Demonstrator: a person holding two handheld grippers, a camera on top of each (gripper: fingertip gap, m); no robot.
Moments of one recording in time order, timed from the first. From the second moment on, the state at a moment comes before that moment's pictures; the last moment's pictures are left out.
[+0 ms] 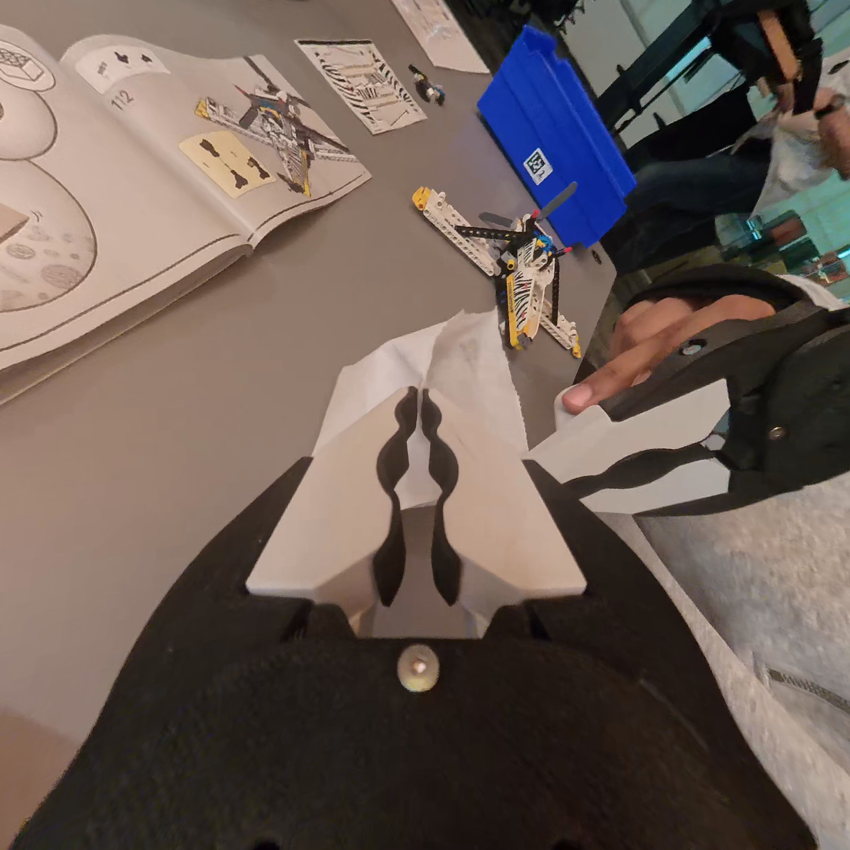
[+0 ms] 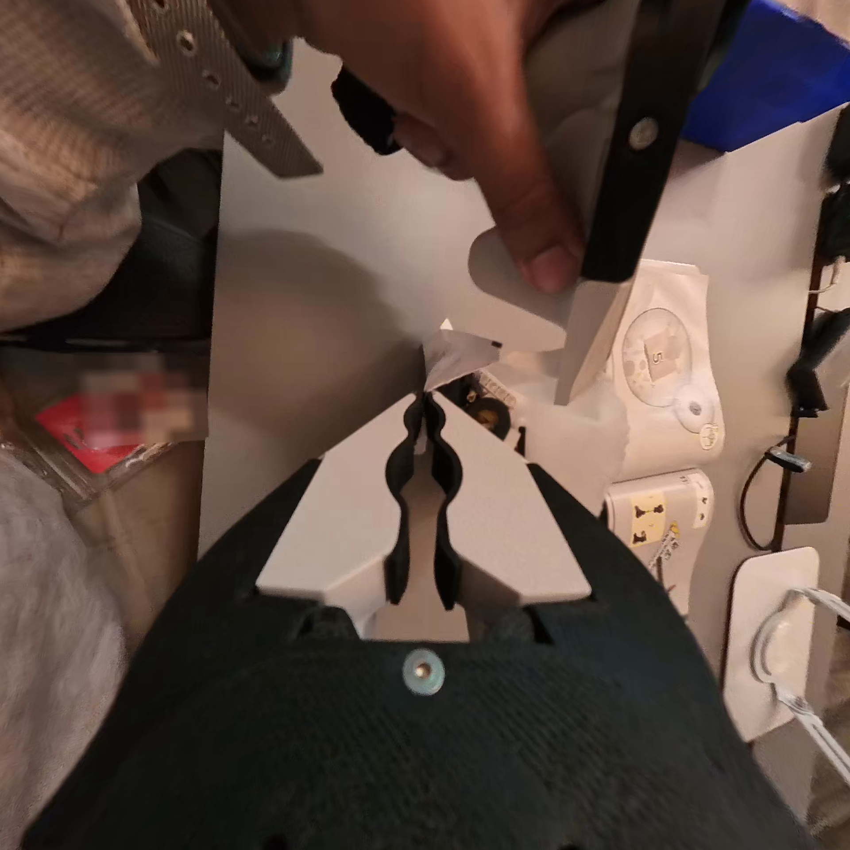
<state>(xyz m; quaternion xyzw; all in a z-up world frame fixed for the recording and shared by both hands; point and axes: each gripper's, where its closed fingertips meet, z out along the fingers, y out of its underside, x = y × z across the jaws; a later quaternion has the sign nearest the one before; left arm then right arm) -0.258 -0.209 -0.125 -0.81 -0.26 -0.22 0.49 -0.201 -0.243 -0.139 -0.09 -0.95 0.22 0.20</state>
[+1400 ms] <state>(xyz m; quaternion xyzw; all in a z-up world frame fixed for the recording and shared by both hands) -0.164 -0.190 -0.127 -0.84 -0.01 -0.31 0.45 -0.185 -0.167 -0.104 -0.19 -0.87 0.27 0.37</state>
